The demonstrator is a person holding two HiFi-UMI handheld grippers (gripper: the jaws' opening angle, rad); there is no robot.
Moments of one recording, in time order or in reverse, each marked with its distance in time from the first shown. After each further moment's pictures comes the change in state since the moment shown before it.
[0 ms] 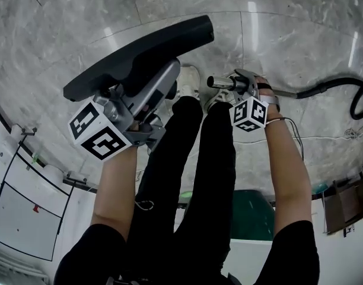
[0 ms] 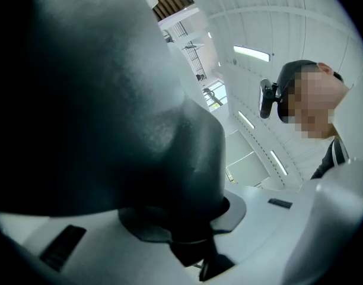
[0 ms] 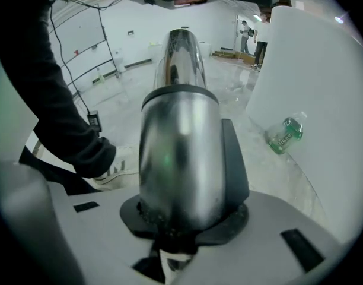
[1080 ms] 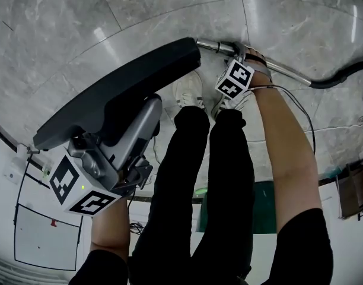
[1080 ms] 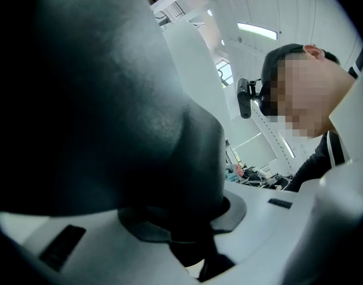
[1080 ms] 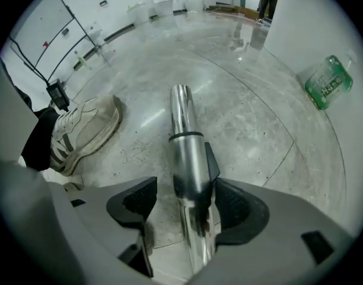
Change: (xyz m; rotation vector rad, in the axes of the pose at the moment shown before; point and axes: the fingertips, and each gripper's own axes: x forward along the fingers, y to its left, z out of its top) left arm 0.007 0.072 -0.032 0.046 0.171 0.087; right arm 0.187 -0.013 -0.067 0.089 0.331 0.043
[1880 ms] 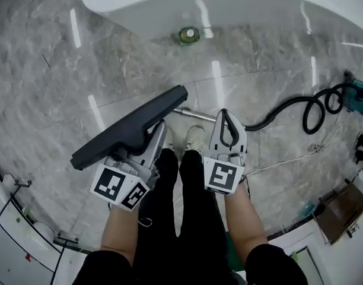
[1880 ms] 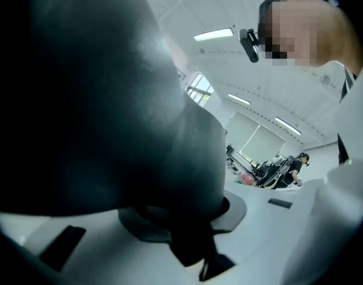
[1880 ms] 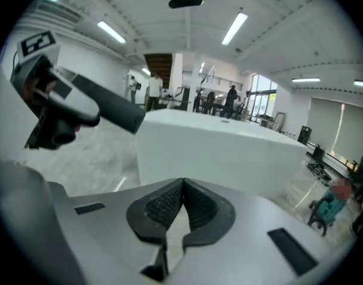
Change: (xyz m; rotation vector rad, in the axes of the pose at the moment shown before) left arm -0.063 -0.237 0.130 0.325 -0.212 0.098; right arm -0.598 -0.140 0.057 0.795 -0.888 -0.699
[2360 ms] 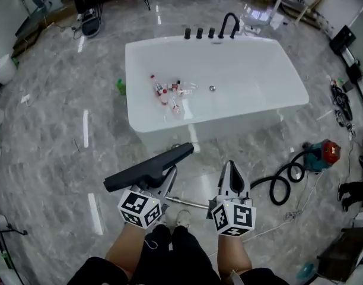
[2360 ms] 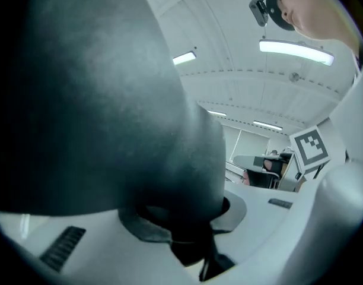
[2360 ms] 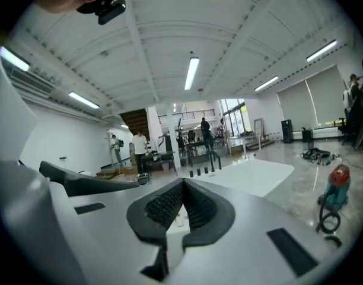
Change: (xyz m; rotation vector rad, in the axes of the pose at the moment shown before) left arm -0.109 -0.237 0.256 0.271 -0.193 -0.083; right arm -0.220 -0.119 0.383 0.316 -0.287 -0.019
